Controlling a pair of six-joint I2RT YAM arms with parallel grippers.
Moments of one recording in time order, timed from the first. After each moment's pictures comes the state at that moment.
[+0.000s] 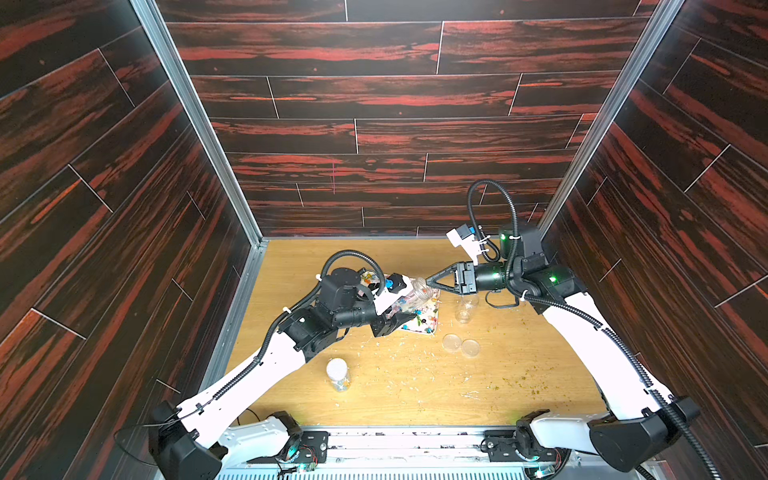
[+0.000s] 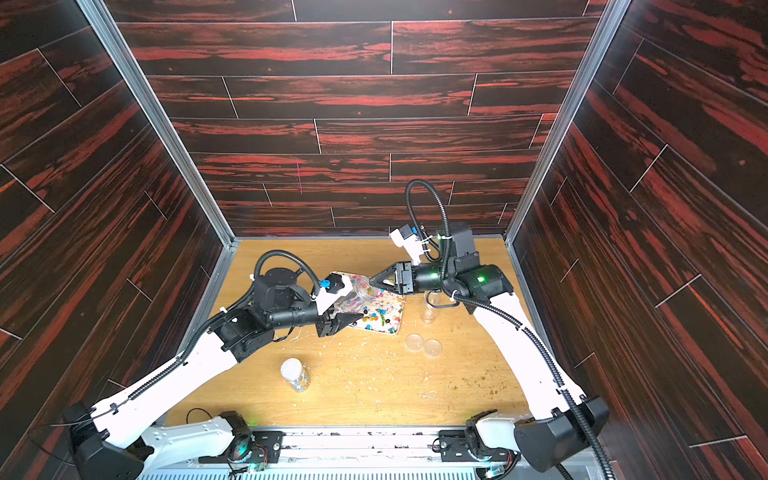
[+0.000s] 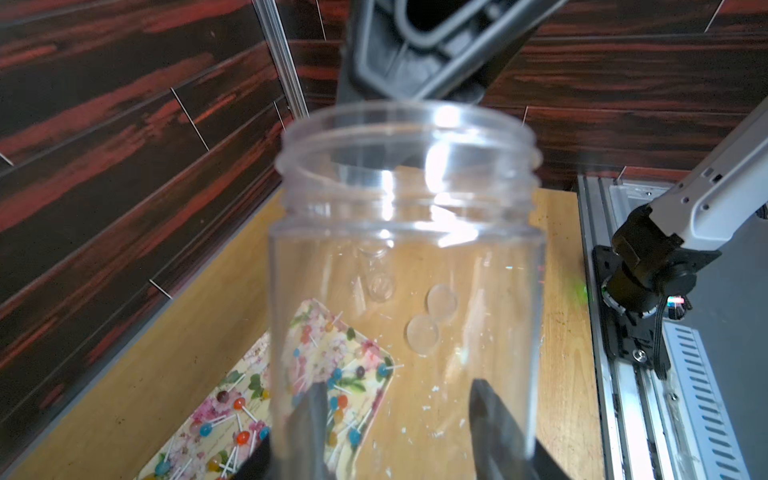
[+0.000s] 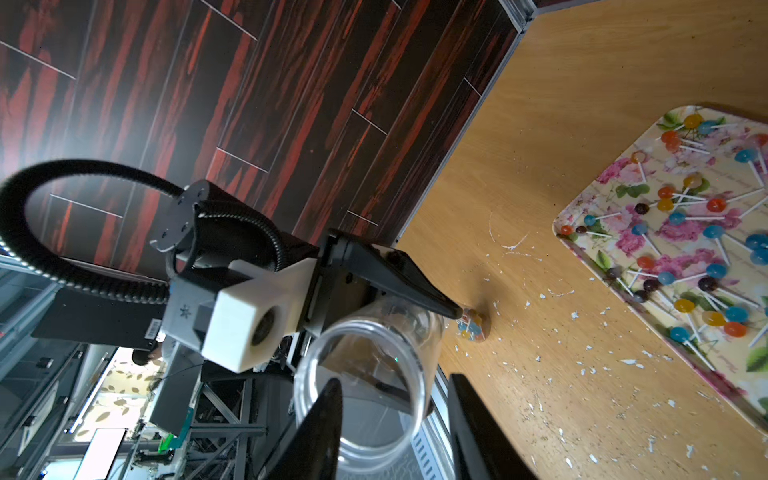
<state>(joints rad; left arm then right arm) -0.69 1.18 1.08 -0.29 0.47 0.29 0.44 1.34 1.49 -0.74 -0.96 0.44</state>
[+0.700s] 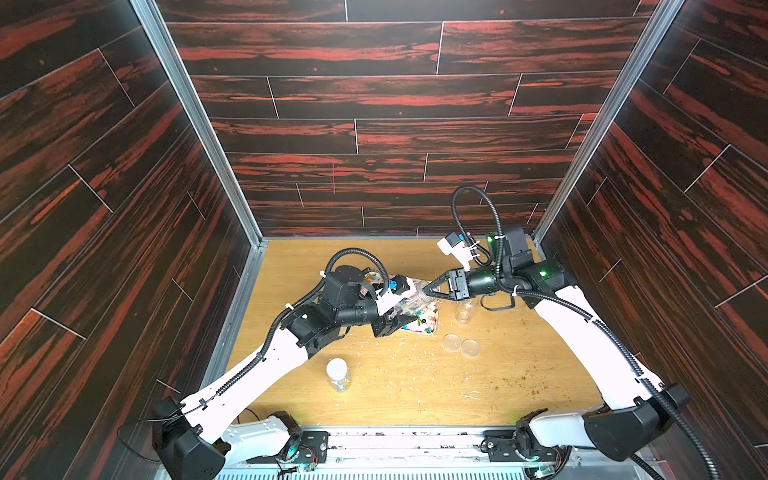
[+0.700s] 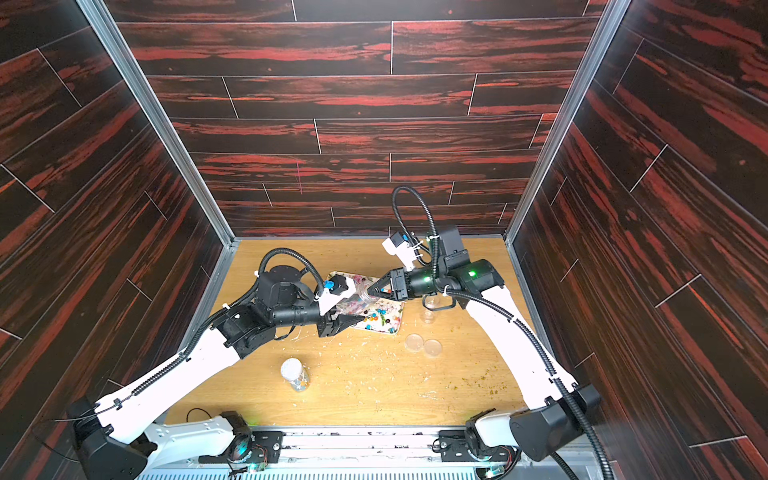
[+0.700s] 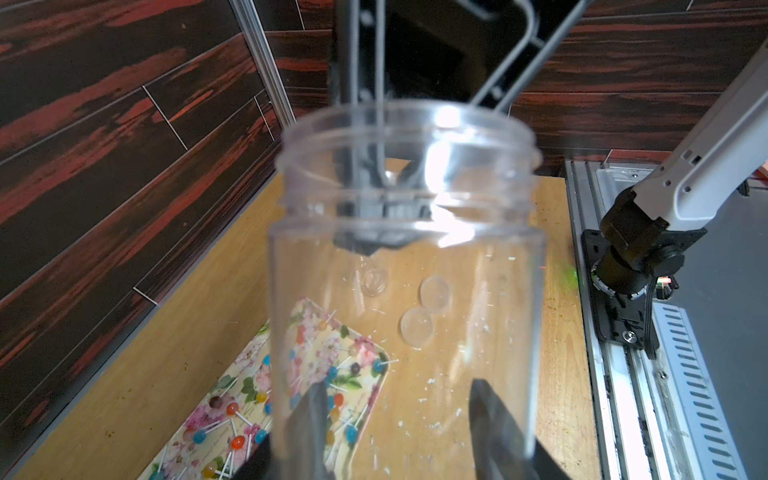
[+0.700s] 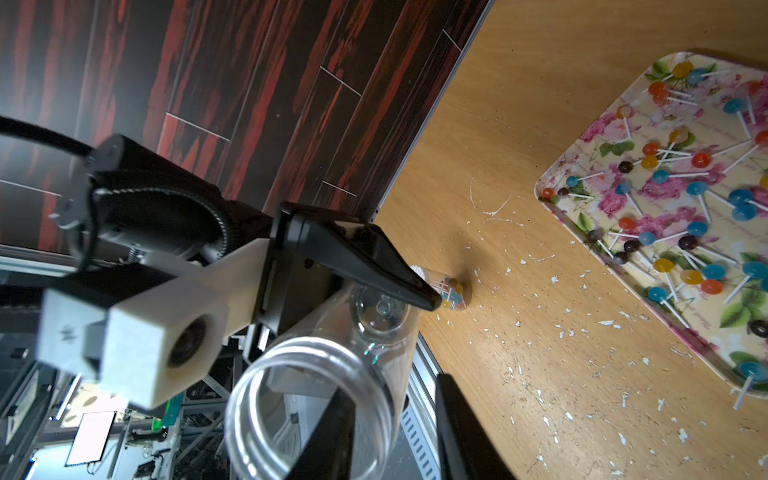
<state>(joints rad) -0.69 1.20 1.12 -0.35 0.51 0.34 0.48 1.40 1.53 -0.89 -0.91 0.33</state>
